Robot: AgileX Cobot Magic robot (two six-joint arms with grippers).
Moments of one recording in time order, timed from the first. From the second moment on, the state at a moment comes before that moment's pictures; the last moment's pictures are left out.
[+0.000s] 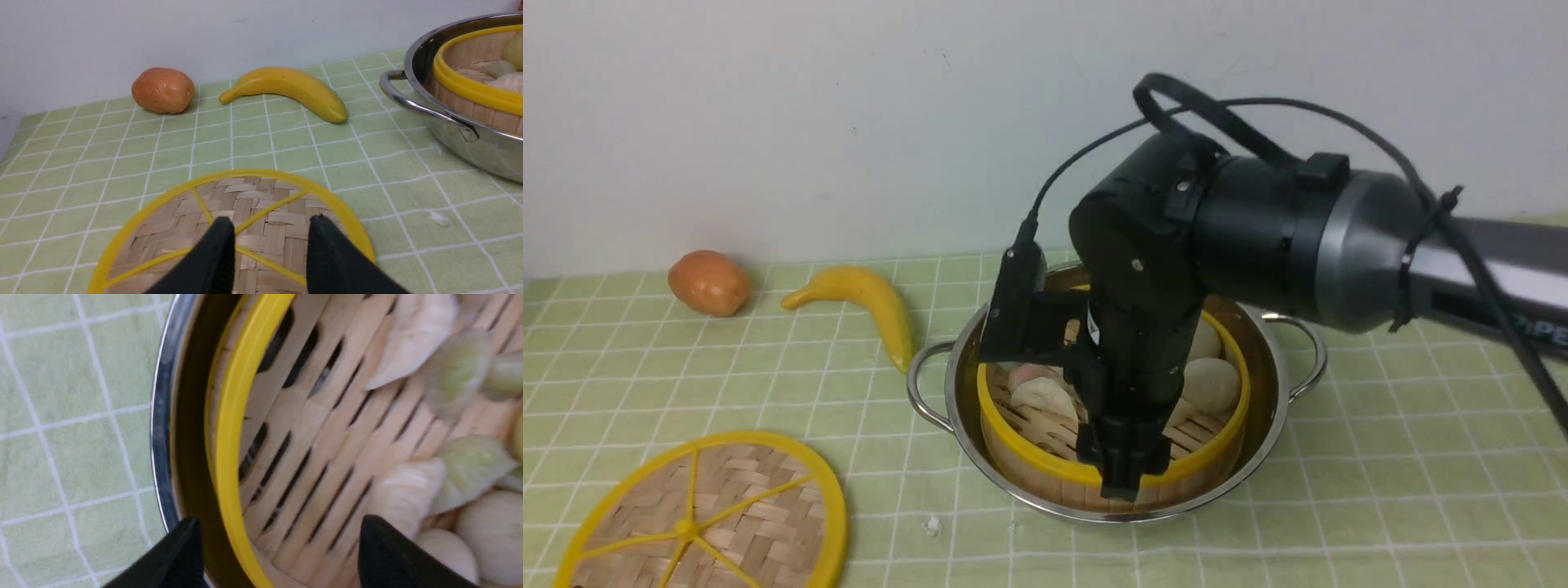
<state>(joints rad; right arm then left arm) 0.81 1.94 -1.65 -0.11 1.23 -0.43 -0.04 0.00 0.01 -0.02 0.34 0.13</state>
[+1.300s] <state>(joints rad) 0.73 1.20 -1.27 -0.16 0.89 0.18 -0.04 0.00 0.01 -0.02 0.34 0.13</state>
